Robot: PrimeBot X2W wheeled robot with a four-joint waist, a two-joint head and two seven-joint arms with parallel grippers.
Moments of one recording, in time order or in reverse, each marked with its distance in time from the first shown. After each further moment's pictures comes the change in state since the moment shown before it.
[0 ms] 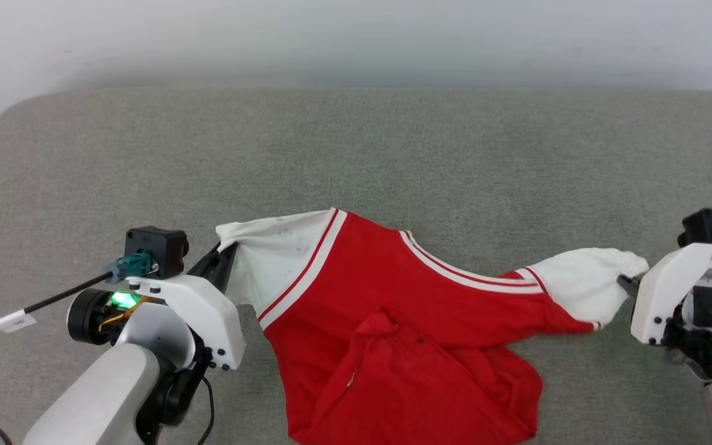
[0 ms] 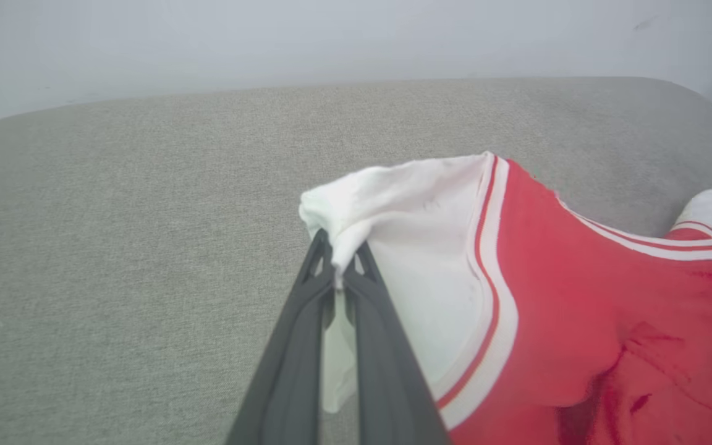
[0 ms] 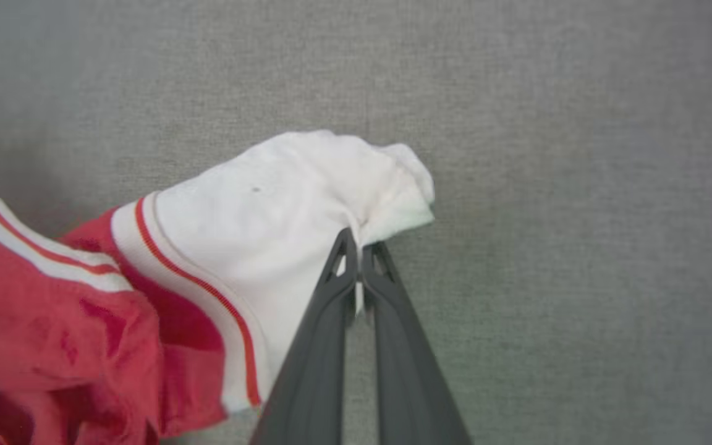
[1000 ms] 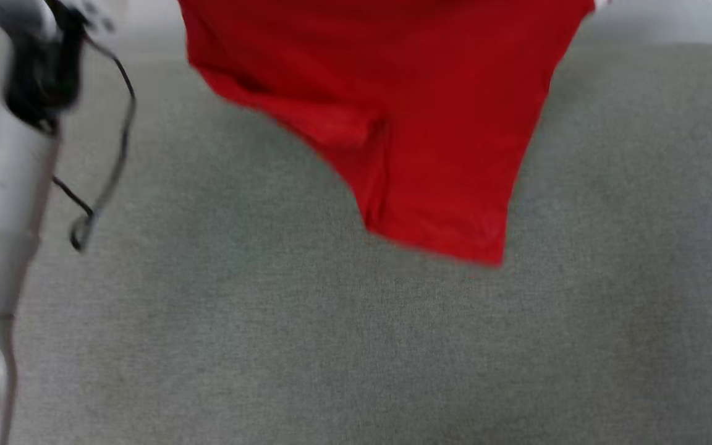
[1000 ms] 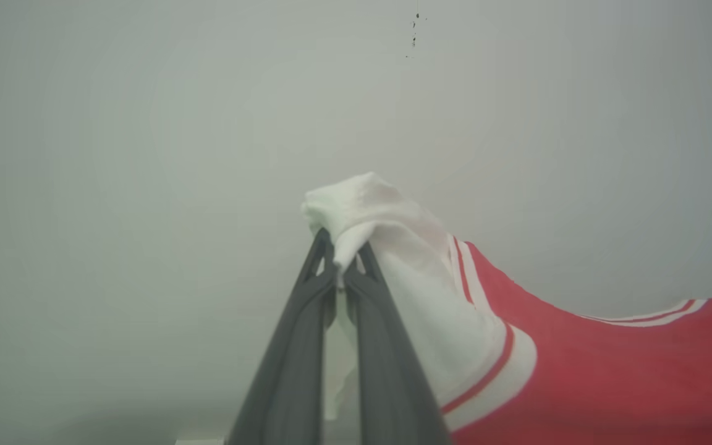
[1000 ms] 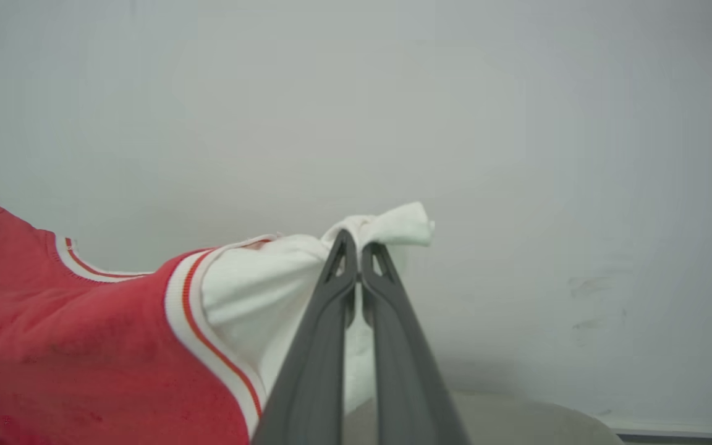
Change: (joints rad) left arm -0.742 -0.094 0.178 0.466 -0.013 -0.147 -0.172; right arm -0.739 0.014 0.047 0.035 -0.114 0.000 -0.285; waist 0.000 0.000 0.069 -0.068
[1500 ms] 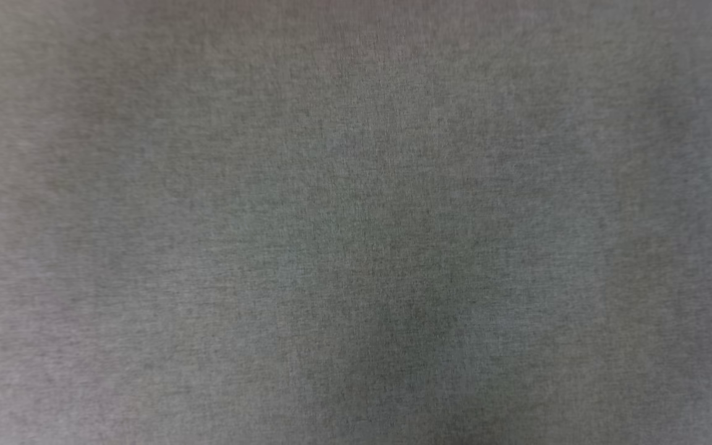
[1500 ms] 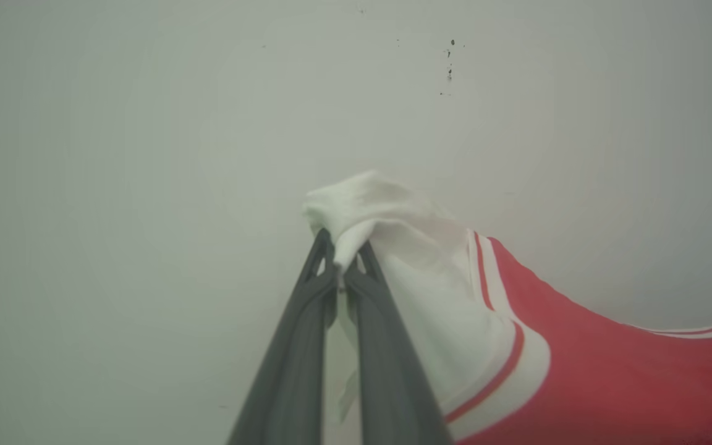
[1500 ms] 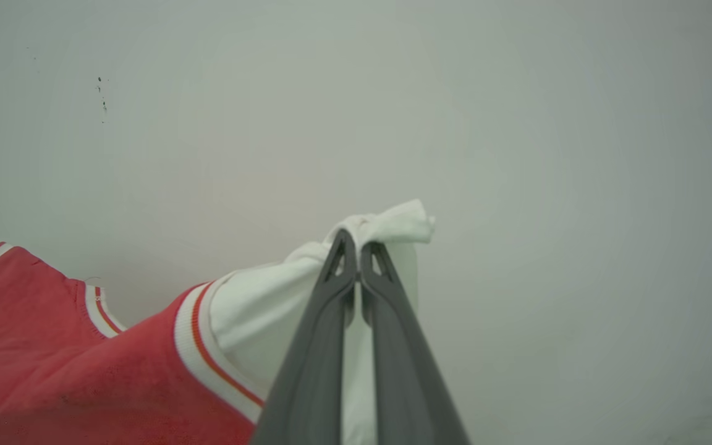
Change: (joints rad) left arm -0.506 0.016 0.015 0.161 0.096 -0.063 -0.125; right arm -0.486 0.039 -0.027 0.114 -0.011 0.000 -0.244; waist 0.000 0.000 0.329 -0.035
